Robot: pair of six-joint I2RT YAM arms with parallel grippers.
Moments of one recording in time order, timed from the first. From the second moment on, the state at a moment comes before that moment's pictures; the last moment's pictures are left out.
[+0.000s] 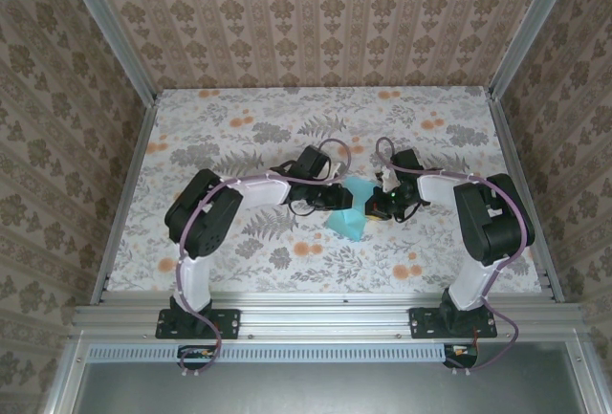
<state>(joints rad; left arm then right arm) -0.77 1.98 1.20 -0.13 0.58 -0.59 0.22 1.76 0.88 -0.40 -0.56 0.41</state>
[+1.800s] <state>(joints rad) -0.75 2.07 1.25 -0.16 0.61 -0.55 0.38 1.49 0.74 -0.35 -0.58 0.60</state>
